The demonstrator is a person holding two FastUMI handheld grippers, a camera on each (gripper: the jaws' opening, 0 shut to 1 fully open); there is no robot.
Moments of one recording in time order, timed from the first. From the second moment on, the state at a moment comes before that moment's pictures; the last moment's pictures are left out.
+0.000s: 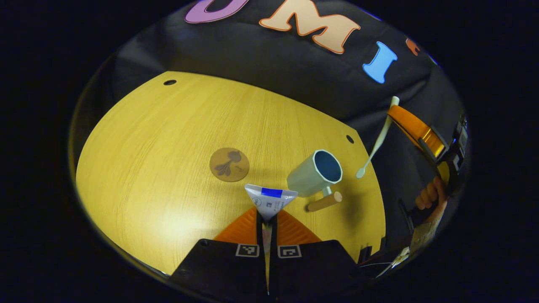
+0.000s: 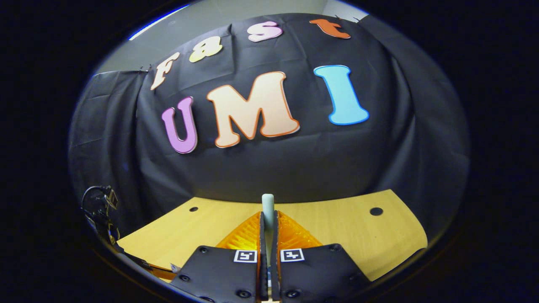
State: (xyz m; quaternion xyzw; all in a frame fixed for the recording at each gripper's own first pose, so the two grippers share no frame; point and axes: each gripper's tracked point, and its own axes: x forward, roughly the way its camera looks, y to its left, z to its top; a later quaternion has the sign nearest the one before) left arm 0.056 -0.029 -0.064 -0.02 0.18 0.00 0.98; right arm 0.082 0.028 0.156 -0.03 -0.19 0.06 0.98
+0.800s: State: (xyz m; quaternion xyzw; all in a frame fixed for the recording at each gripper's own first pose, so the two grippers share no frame) left arm 0.048 -0.045 0.034 0.03 -0.01 0.00 1.00; right arm 0.131 0.021 0.082 -0.03 -0.15 0.08 0.99
